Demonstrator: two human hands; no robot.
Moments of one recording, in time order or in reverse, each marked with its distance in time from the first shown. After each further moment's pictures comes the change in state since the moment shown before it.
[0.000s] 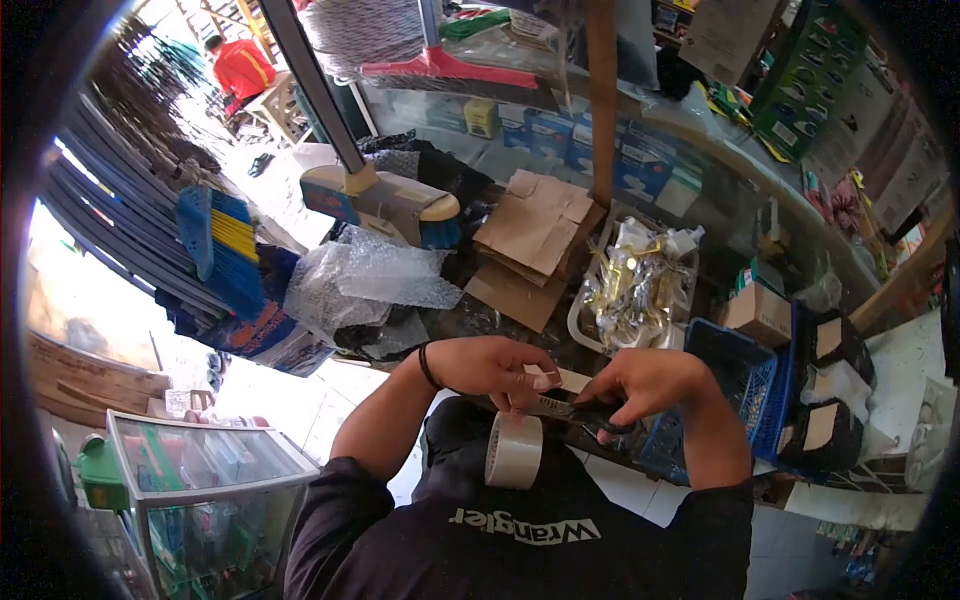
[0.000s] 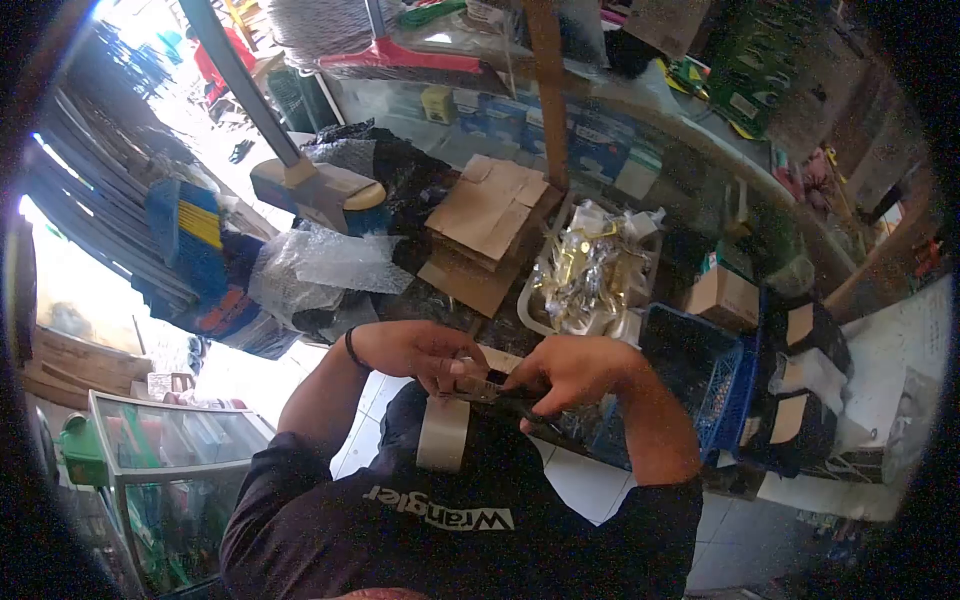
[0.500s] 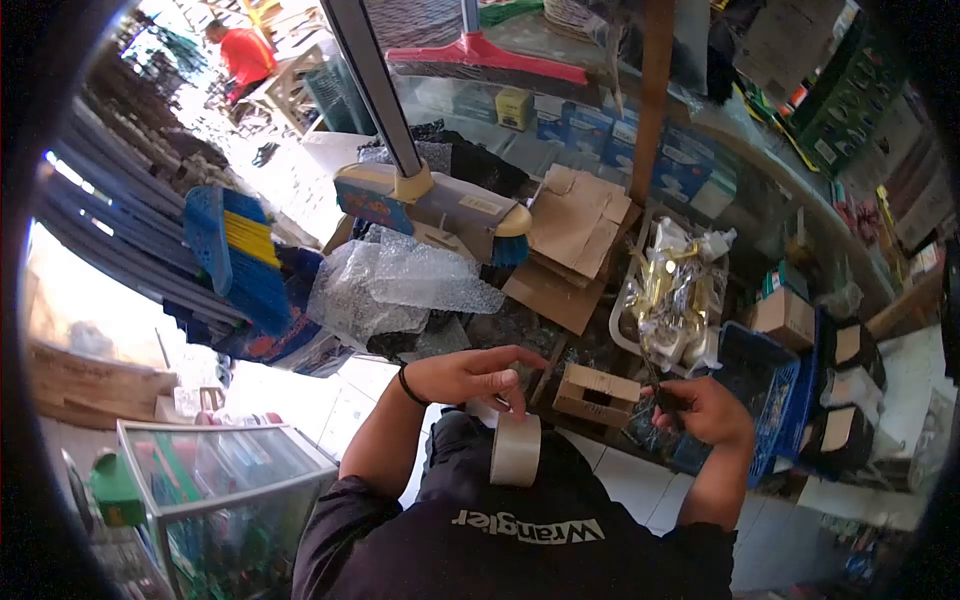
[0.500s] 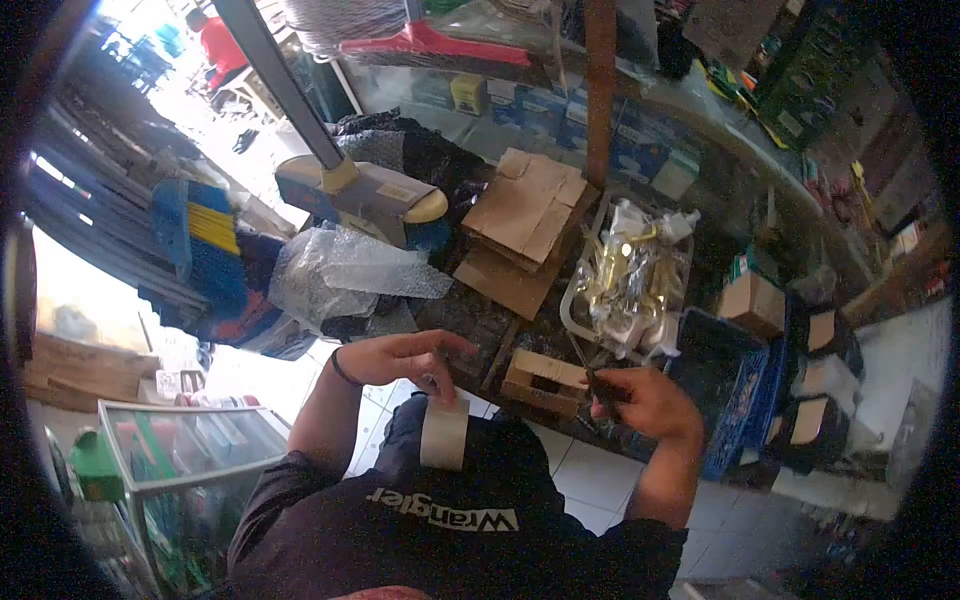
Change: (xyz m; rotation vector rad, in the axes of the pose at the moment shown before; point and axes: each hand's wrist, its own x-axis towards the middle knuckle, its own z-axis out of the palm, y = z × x) left_hand -0.075 -0.031 -0.042 -0.076 0.011 0.137; right_hand -0.010 0.027 0.052 0.443 0.548 0.158
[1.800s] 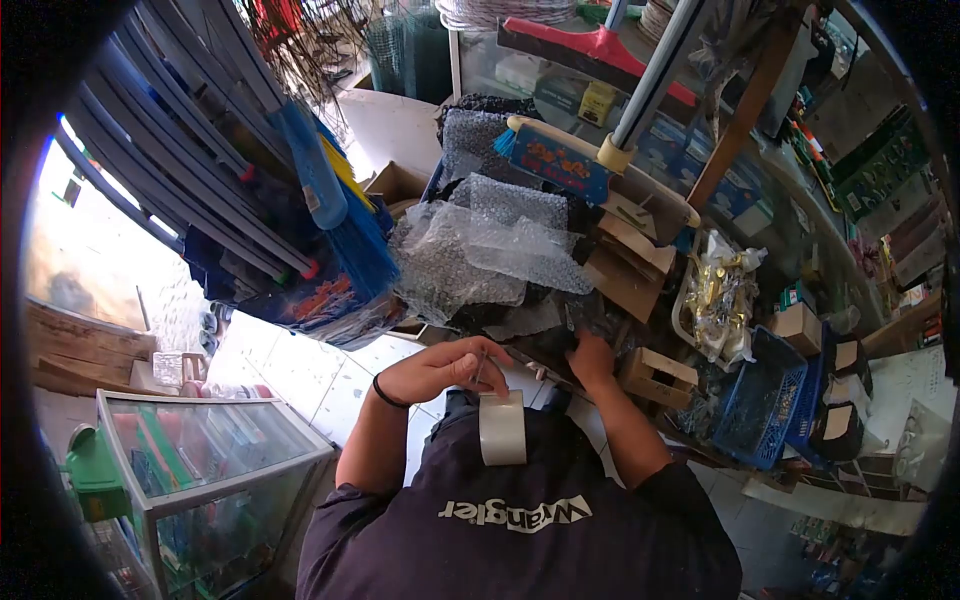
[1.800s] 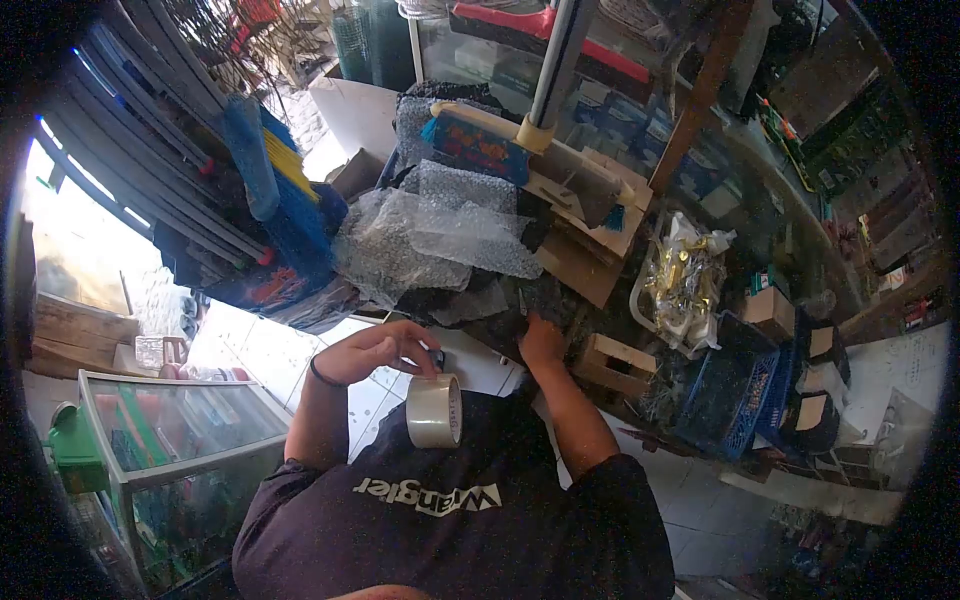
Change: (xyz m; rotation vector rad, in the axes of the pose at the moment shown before) left_hand -0.180 -0.067 -0.035 -0.109 0.191 0.275; right_hand 0.239 0.068 0.218 -0.775 0.544 0.229
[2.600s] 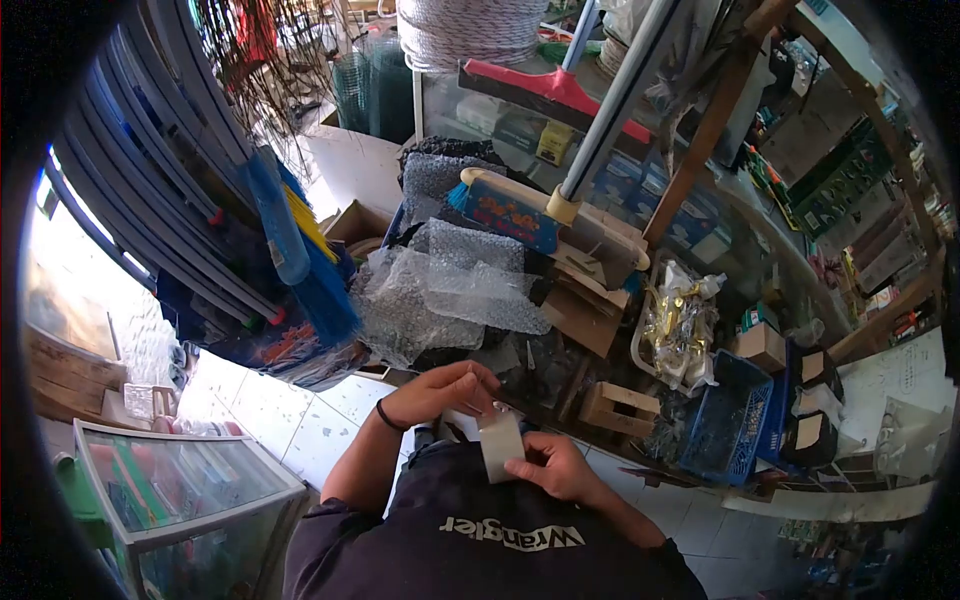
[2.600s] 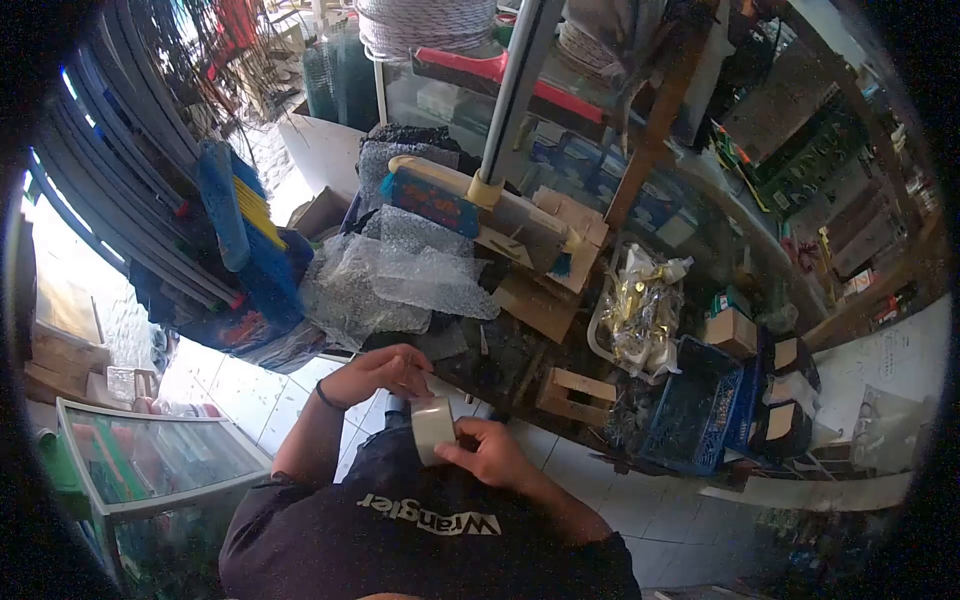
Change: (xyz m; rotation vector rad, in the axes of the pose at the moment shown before) left_hand 0.045 -0.014 -0.003 -0.017 0.105 -0.062; right_hand -0.133 -0.065 -0.137 1.068 -0.561 -0.224
